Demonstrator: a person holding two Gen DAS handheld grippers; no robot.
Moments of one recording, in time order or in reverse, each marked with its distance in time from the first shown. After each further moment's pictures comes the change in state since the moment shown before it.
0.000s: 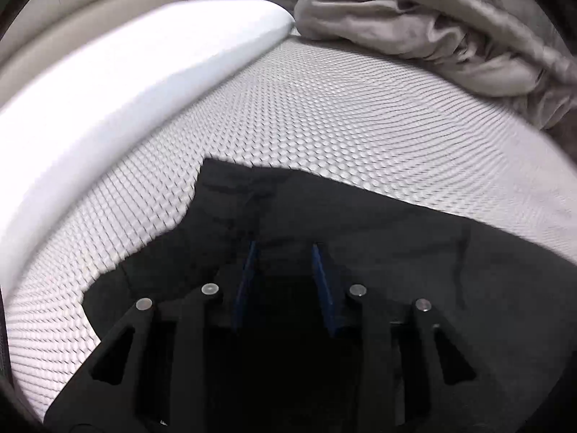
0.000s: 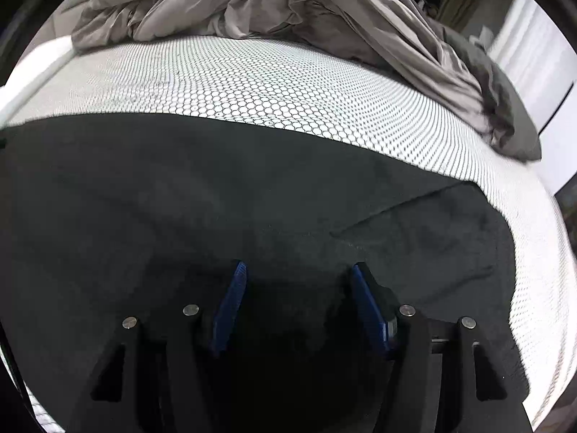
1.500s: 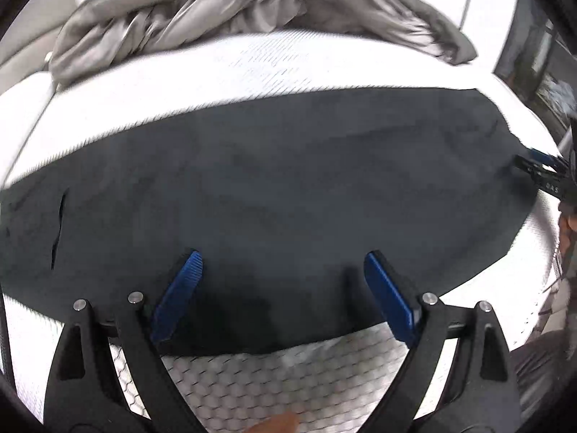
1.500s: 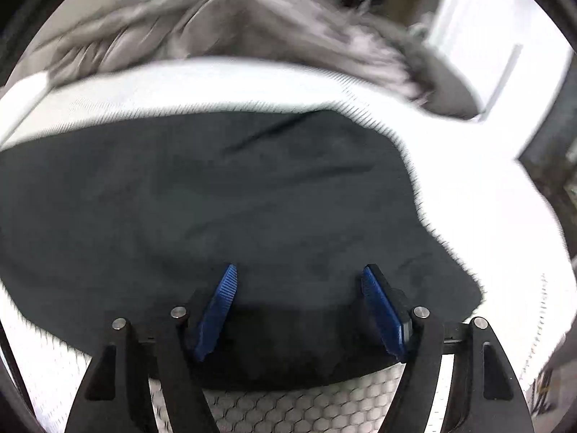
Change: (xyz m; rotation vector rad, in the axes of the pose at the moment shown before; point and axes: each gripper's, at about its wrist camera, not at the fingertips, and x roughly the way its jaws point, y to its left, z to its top) left arm -0.101 -0.206 -0.137 0.575 0.035 -0.466; right arm -0.054 -0.069 -0.093 0.159 -0.152 -0.094
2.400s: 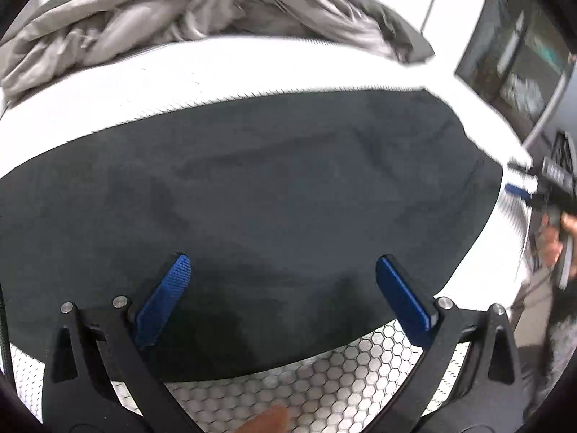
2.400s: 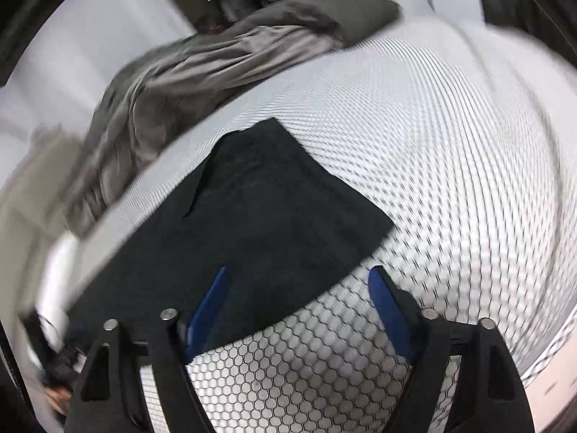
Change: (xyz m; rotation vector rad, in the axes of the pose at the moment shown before) left arm 0.017 -0.083 0.013 0.042 0.024 -0.154; right arm 0.008 -0.144 -0.057 0.691 0.077 0.374
